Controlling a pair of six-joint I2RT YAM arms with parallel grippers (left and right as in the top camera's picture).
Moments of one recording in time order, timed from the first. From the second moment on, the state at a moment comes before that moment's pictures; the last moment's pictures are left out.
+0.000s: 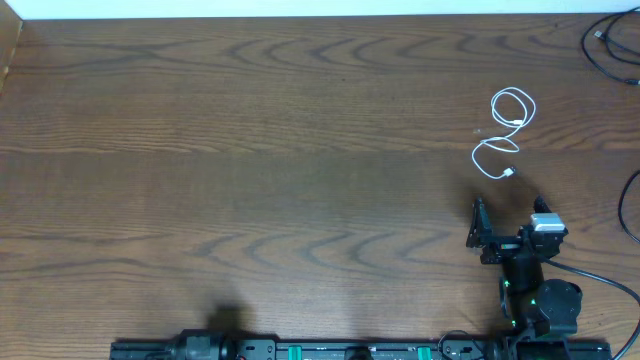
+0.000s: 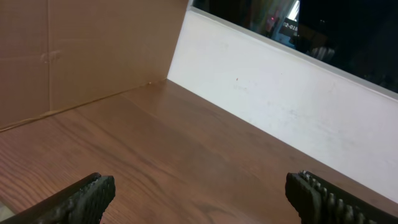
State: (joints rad) left arm -0.01 0.00 1.63 -1.70 -0.40 -0.38; right arm 0.02 0.01 0.01 -0.07 -0.03 0.09
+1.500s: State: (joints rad) left arm -0.01 0.01 0.28 -0.48 -0.27 -0.38; right arm 0.02 0.01 0.01 -0.07 -0.03 0.09
